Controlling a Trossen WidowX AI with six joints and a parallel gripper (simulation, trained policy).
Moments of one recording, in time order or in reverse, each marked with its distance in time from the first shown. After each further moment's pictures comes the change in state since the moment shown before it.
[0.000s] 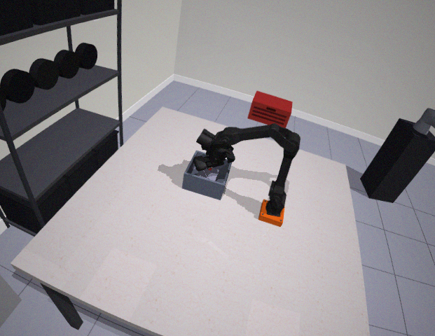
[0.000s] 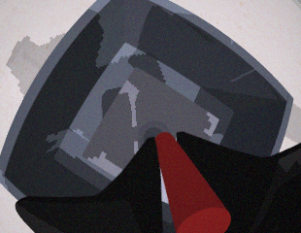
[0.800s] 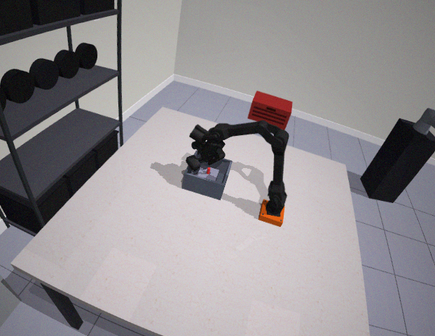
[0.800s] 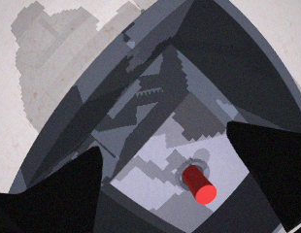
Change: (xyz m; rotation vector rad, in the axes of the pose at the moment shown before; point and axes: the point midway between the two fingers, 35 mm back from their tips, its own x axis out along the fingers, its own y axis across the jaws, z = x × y) arm 0.029 0.025 0.026 -0.155 0.106 0.114
